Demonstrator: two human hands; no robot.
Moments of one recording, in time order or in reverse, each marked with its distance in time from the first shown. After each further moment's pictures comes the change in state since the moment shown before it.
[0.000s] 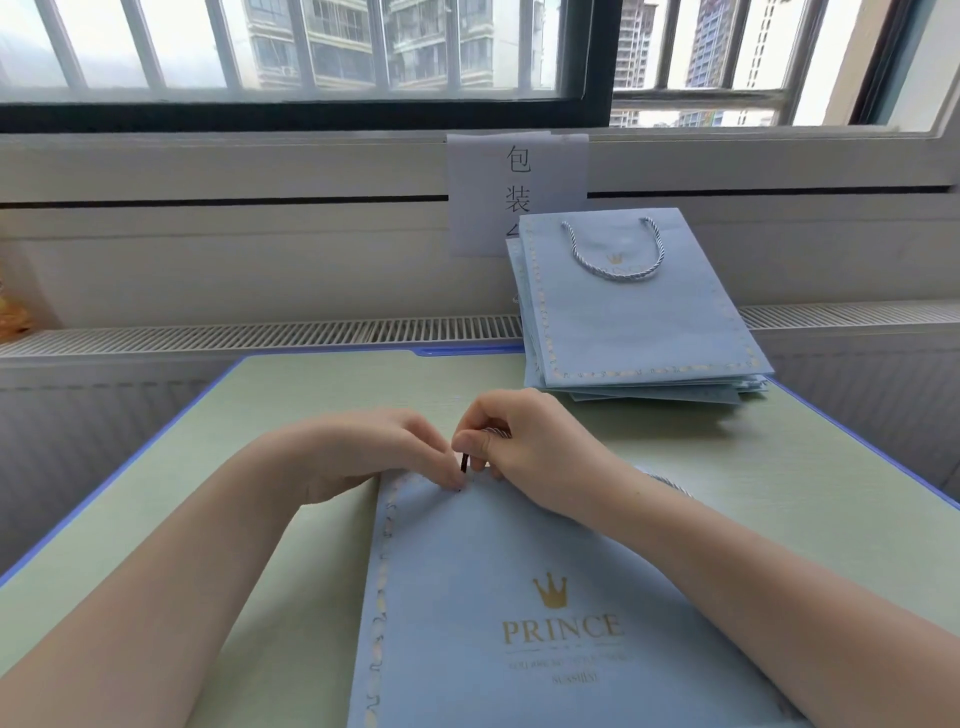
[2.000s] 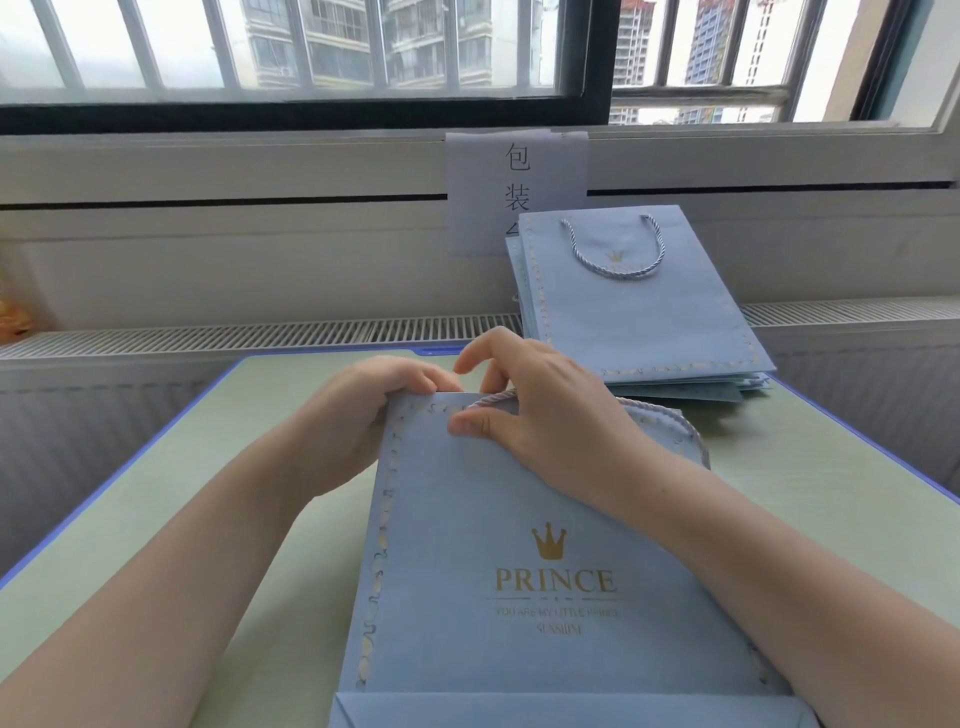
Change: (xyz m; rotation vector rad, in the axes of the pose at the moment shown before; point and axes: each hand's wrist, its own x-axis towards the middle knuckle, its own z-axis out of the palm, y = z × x) left_hand -0.004 0.007 -0.001 -0.520 0.230 0.292; right_hand -0.006 -0.021 -0.021 -0.302 0.139 -0.131
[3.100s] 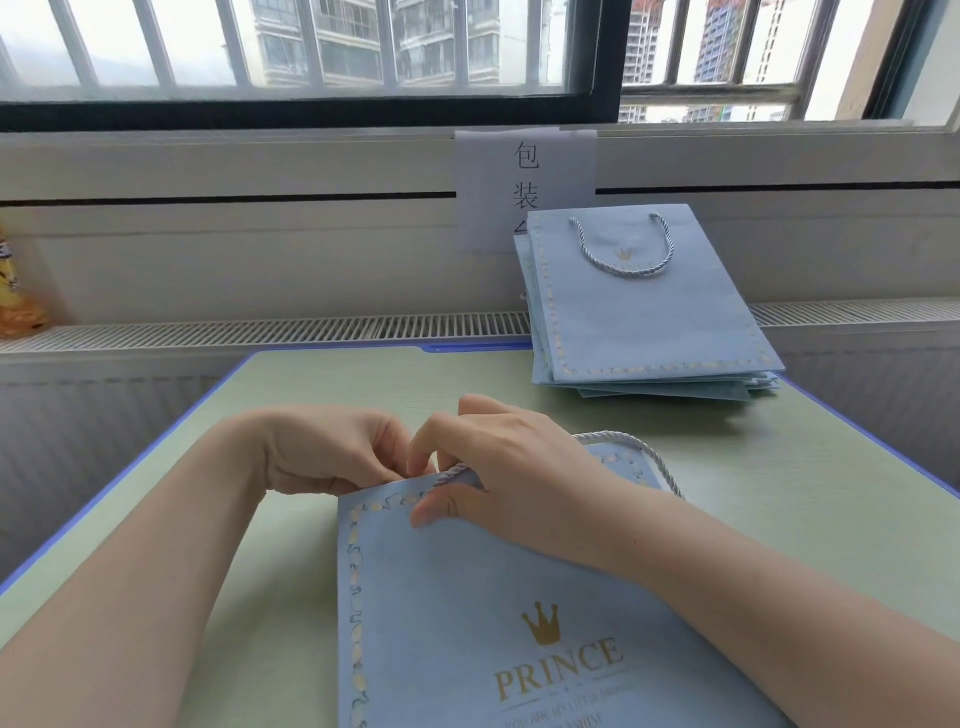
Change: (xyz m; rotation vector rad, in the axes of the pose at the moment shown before) left_hand -0.011 -0.001 -0.034 0.412 -0.568 -0.361; right_hand -0.012 -0.014 0.026 -0.042 -0.171 -0.310
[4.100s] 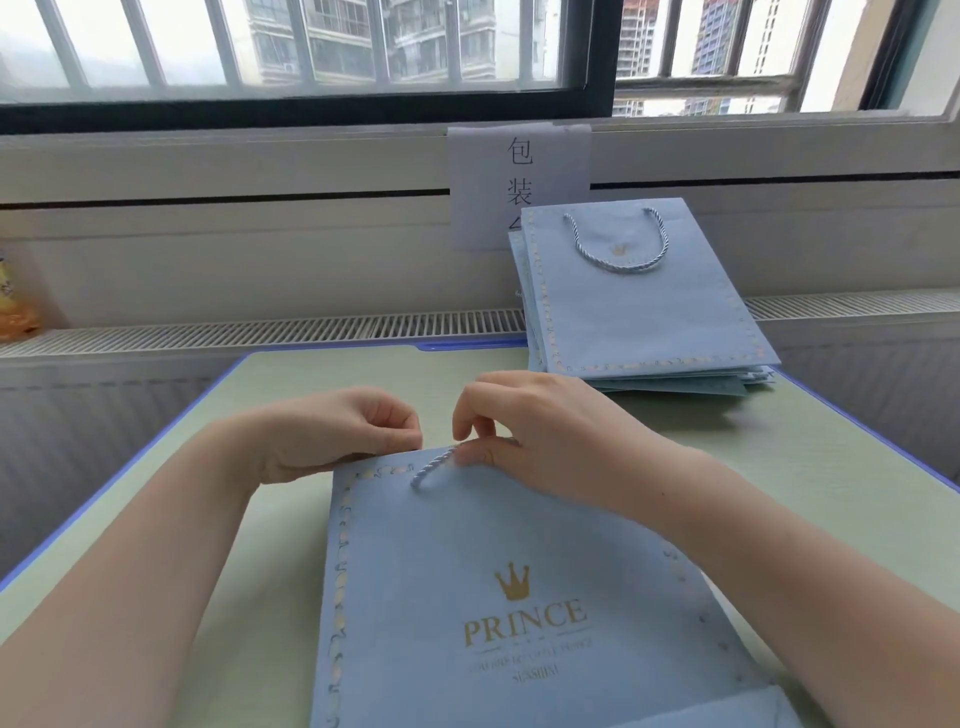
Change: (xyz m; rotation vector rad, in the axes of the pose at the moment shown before) left_hand 0.006 0.002 0.001 -0.015 0.391 -0.008; right_hand -0.003 0.025 -0.024 -0.142 -0.059 0.105
